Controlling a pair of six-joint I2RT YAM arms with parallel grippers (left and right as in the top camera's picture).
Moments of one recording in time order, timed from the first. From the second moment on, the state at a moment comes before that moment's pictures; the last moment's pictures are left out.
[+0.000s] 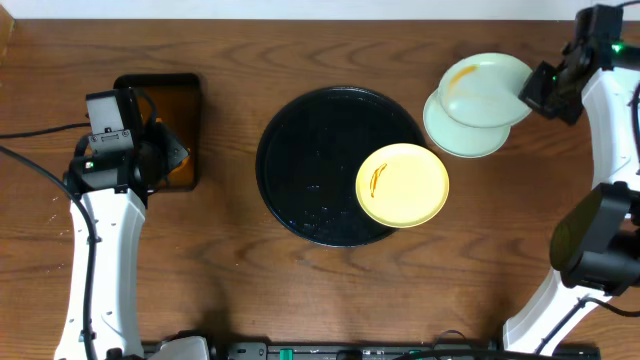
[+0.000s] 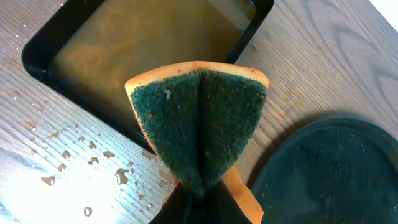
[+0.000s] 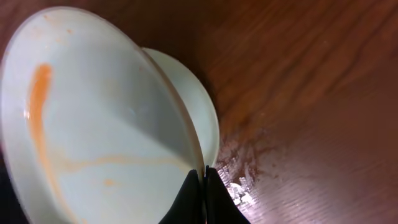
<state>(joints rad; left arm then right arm) 0.18 1.35 1.17 -0.81 0.01 -0.52 -0.20 2.01 1.82 -1.05 -0.05 0.42</state>
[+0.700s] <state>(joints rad) 0.18 1.35 1.17 -0.81 0.01 -0.51 -0.01 1.78 1.70 -1.31 -0.28 0.23</state>
